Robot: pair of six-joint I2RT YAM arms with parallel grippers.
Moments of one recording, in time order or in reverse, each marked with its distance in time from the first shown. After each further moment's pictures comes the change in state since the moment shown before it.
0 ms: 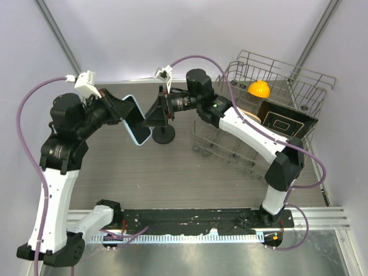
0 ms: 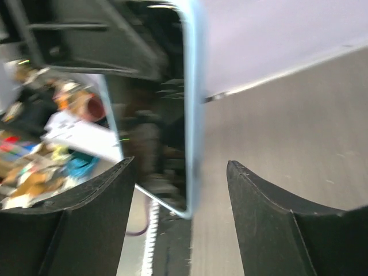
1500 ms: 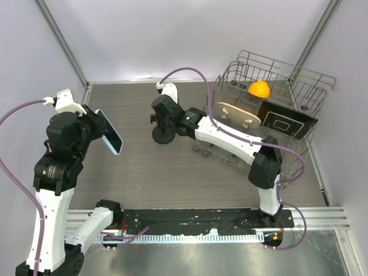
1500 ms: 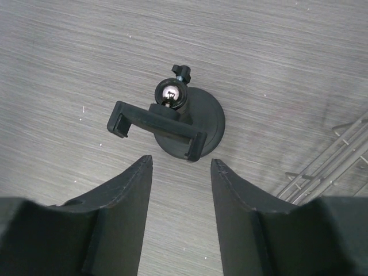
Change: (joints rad) left arm 0.004 -0.168 -0.074 -0.214 -0.611 0.127; right arm 0.197 0.162 0.156 -0.603 1.482 -0.008
